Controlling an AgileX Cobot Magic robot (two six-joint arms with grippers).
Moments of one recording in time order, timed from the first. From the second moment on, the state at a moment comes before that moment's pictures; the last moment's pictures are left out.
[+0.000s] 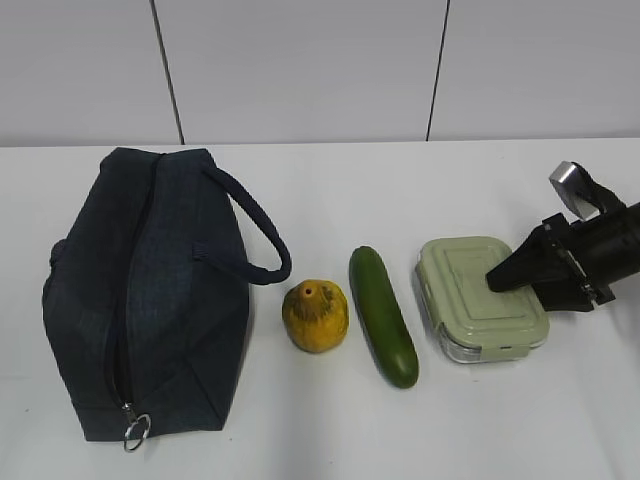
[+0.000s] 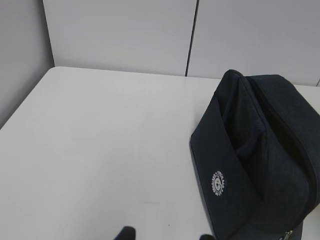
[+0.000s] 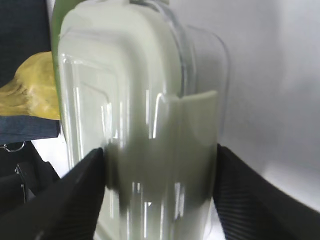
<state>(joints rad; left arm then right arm) 0.05 -0.02 -0.52 -0.07 1.11 0.05 -0.30 2.15 -1.23 1.00 1.19 -0.99</state>
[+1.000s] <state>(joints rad) 0.05 -0.02 -0.52 -0.07 1.11 0.05 -0.30 2.15 -1.23 1.02 1.21 -0.99</state>
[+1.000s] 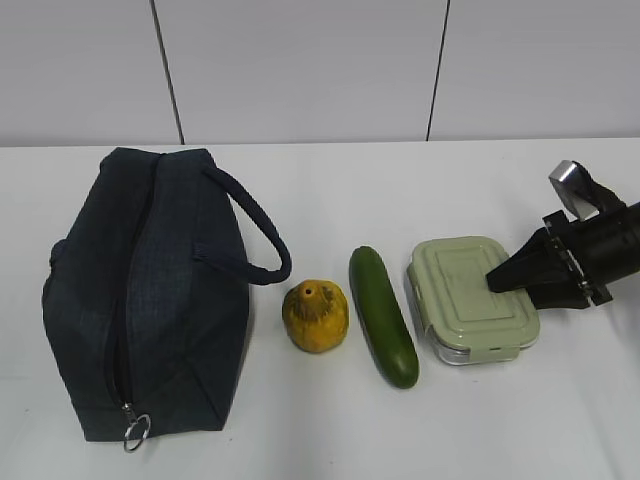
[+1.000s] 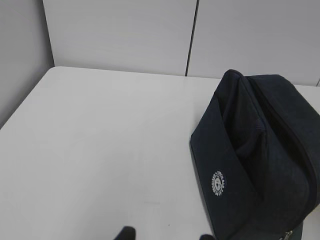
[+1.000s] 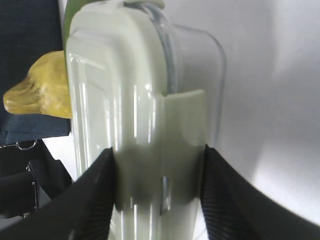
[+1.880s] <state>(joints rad) 0.05 -0.02 -0.52 -0.09 1.11 0.05 -0.30 2.15 -1.23 1.02 1.21 -0.99</state>
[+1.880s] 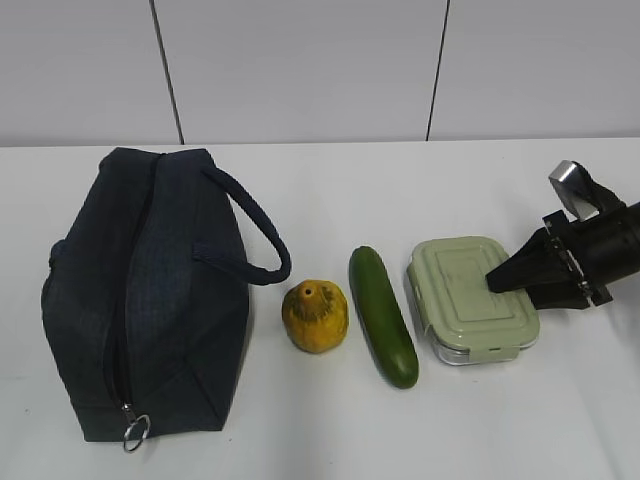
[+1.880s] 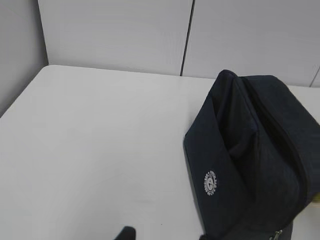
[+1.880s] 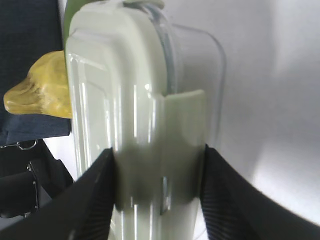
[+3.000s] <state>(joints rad) 0.05 0.79 -0.53 -0.86 0.82 0.60 -0.30 2.15 -1.23 1.02 1.21 -0.99</state>
